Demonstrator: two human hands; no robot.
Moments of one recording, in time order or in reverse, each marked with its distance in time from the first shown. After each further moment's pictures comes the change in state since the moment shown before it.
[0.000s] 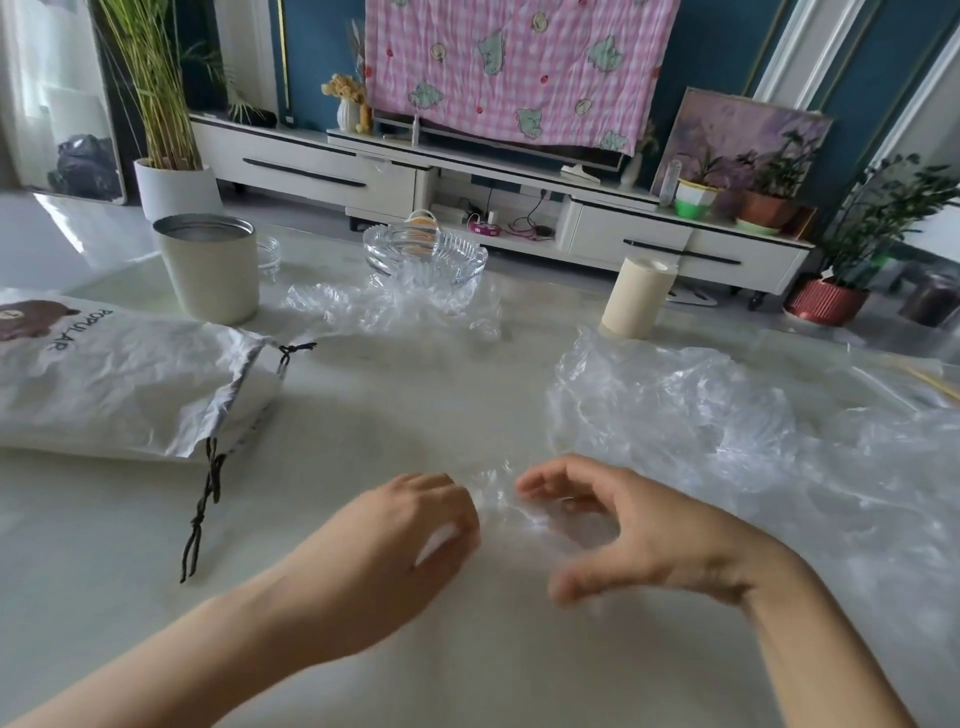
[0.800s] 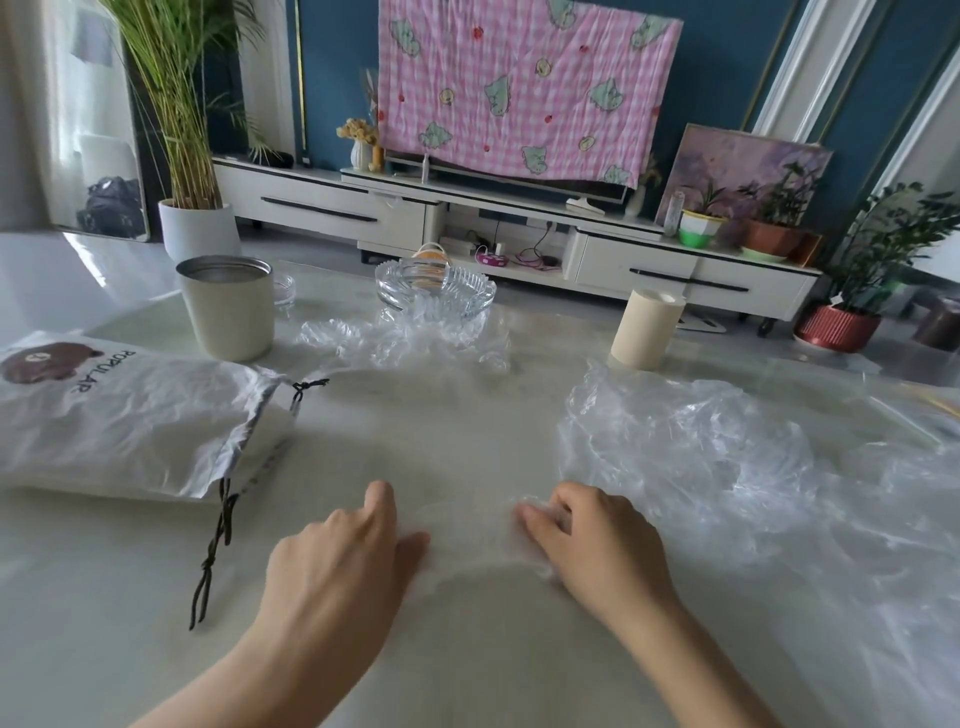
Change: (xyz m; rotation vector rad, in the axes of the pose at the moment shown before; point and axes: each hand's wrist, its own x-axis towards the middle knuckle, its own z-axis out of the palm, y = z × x) left_hand 0.001 0.007 -0.001 0.532 0.137 -0.584; right_hand 0.047 0.008 0.040 -0.510 0.724 0.114
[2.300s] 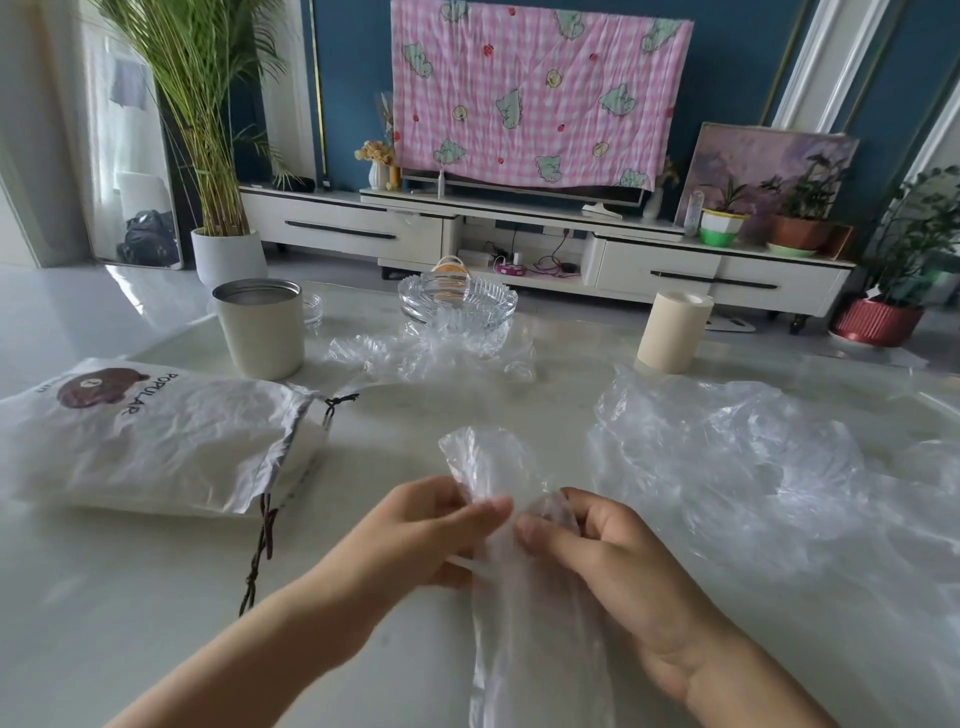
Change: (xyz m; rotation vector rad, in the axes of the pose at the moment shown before) left_hand 0.017 -0.001 -0.023 -1.378 -0.534 -0.194; right_hand -0.017 -0.034 -0.018 1.156 -0.414 0.193
